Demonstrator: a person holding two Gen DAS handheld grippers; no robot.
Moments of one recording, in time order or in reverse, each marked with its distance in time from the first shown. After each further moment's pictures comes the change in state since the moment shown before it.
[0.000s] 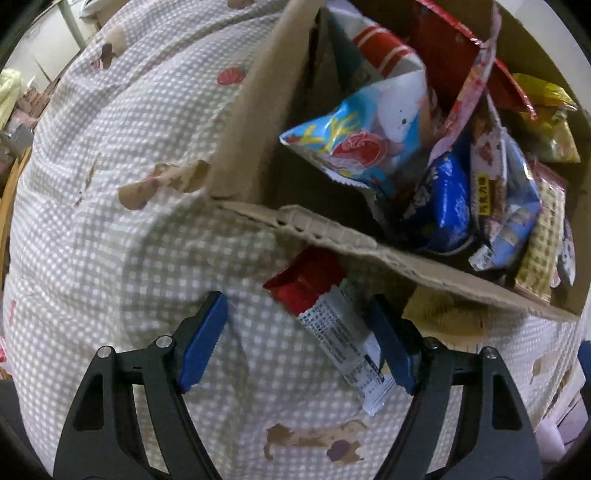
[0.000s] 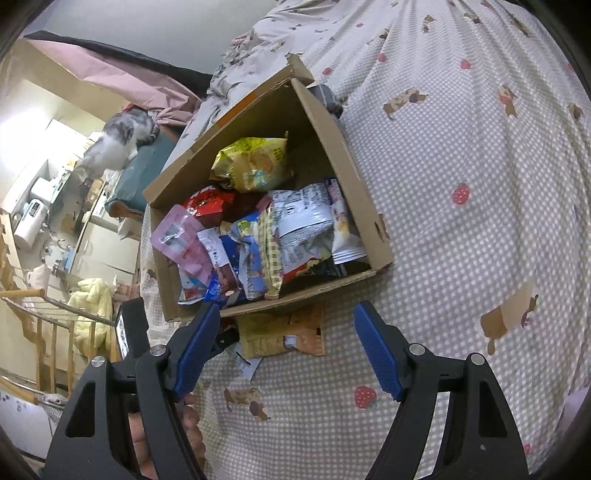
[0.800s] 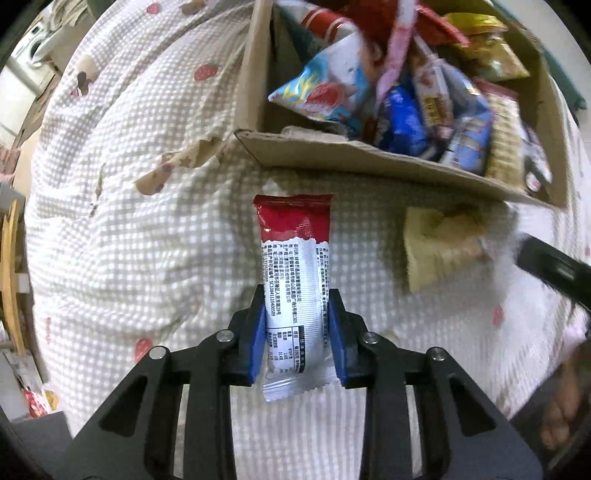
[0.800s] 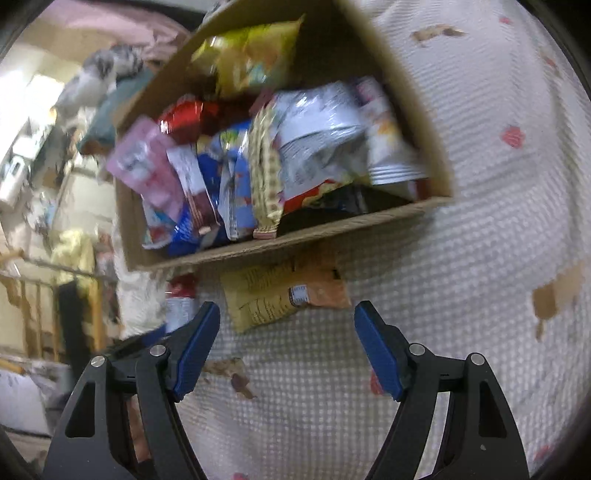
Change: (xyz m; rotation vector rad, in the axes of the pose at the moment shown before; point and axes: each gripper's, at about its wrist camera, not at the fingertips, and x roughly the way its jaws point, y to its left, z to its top) left arm -0.037 0.017 -0.037 0.266 0.082 -0.015; right arm 0.091 0.020 -0.016 -0.096 0.265 -0.082
